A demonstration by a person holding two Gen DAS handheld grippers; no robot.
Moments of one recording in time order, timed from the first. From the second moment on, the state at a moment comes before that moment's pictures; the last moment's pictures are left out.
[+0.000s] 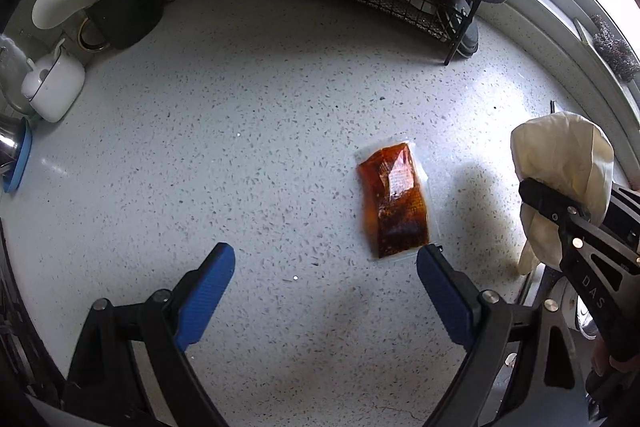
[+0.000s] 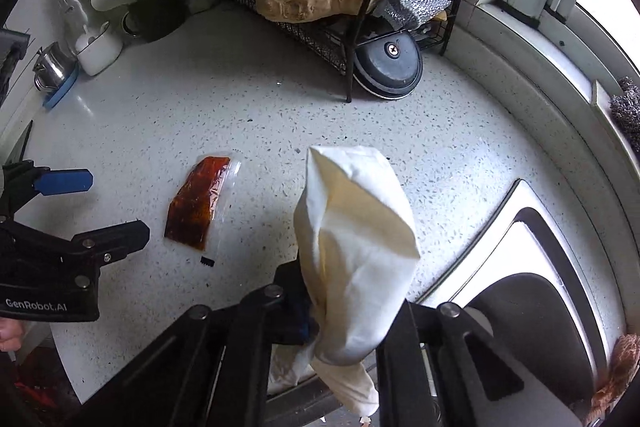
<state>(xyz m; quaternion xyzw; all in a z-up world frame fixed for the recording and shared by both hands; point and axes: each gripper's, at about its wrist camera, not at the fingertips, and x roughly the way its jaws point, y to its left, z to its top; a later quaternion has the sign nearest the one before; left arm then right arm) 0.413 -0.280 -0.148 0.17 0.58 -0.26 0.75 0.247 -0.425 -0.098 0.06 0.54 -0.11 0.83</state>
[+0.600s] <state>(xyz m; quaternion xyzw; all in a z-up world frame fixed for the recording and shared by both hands) 0.433 -0.368 -0.184 0.19 0.59 -0.25 0.74 0.225 -0.470 -0.109 0.10 0.54 -0.14 0.82</state>
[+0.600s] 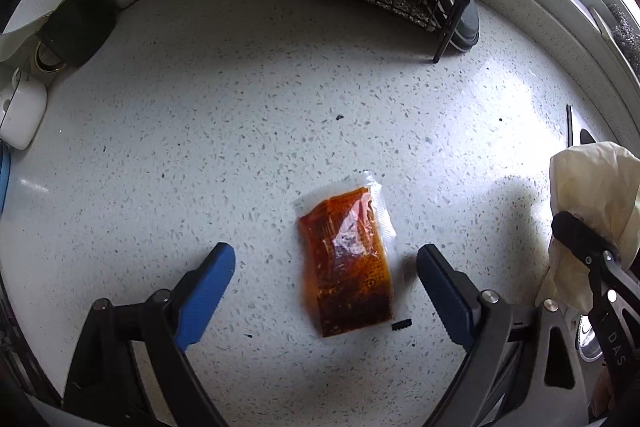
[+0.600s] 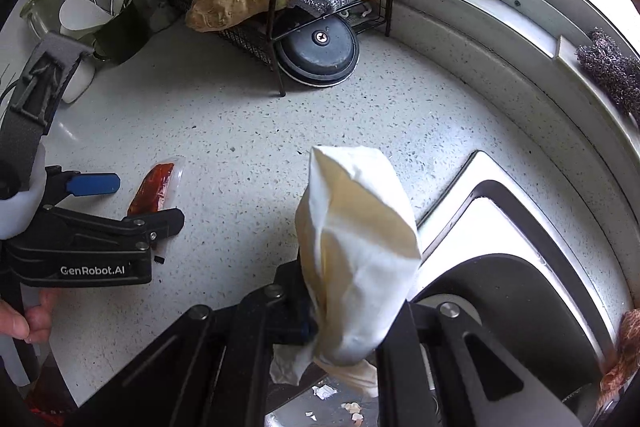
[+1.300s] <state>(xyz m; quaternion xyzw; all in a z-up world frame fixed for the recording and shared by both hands) 0.371 -0.292 -0.140 0.16 0.56 -0.29 0.76 0.228 -0.405 -0.090 0.10 0.54 -0.09 0.83</state>
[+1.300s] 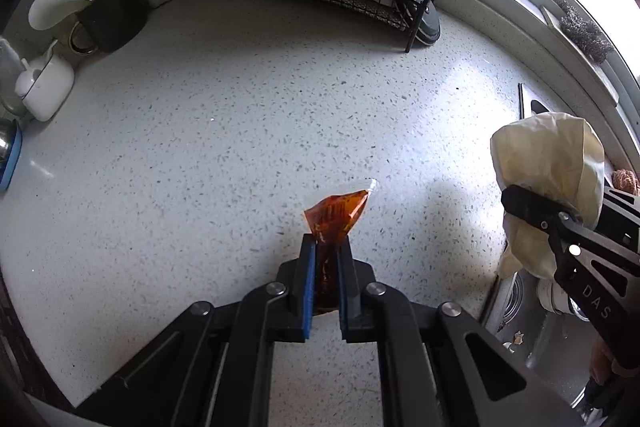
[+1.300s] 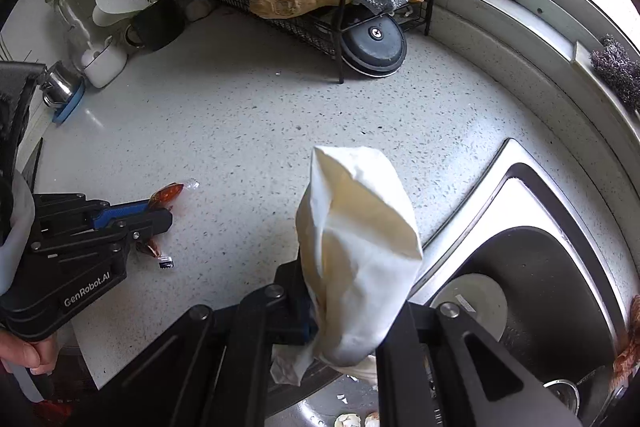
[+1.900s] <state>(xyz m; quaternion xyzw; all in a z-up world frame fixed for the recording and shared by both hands) 0.300 -0.087 -0.075 0.09 0.51 -0.23 0.82 0.193 -0.242 -0.033 0.05 0.51 0.02 0.86</state>
